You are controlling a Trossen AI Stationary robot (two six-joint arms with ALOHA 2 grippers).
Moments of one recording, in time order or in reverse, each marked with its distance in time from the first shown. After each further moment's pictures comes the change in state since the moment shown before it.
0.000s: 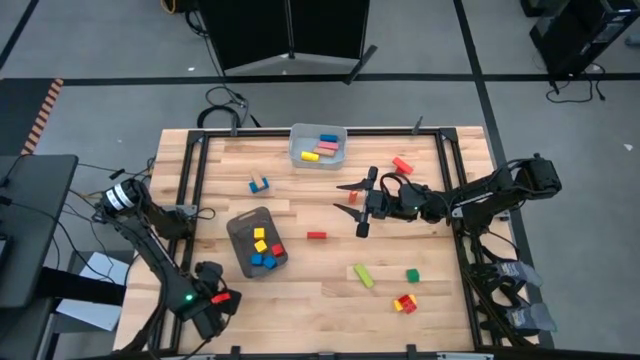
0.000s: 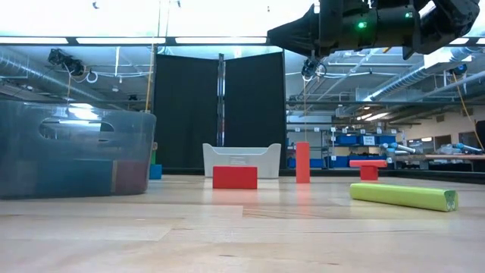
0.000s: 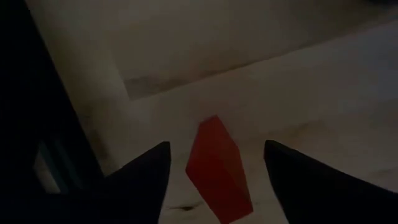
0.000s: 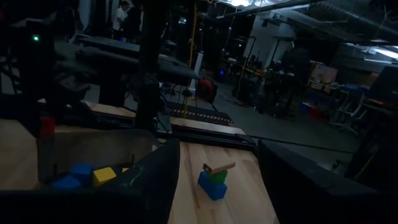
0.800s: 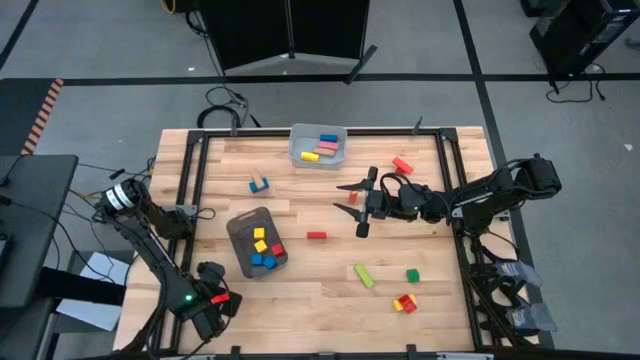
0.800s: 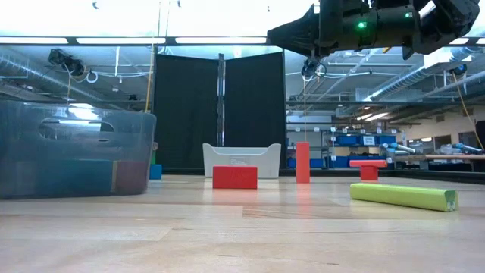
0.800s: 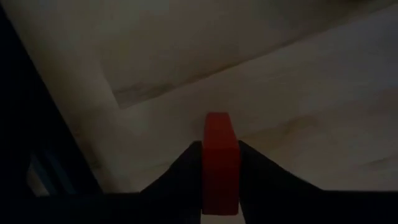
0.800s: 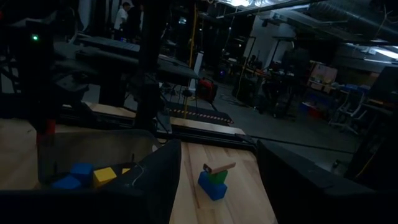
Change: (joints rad) left arm -0.007 0.000 0.000 0.012 -0.027 0.067; right arm 0.000 0.000 0.000 0.000 0.000 0.000
